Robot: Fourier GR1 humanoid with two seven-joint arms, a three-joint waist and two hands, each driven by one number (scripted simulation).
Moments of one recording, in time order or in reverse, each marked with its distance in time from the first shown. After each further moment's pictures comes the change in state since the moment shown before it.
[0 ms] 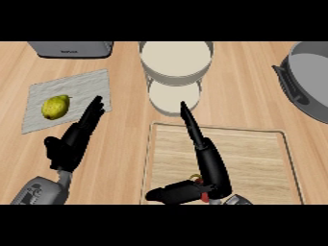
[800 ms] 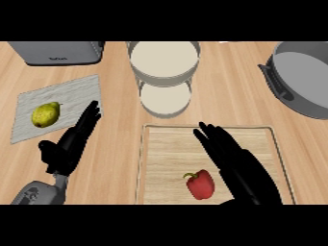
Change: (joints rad) left arm 0.033 -0.004 0.033 0.034 0.012 -0.046 -0.033; right arm -0.058 -0.477 0.170 -0.326 0.556 0.284 0.636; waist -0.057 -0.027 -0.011
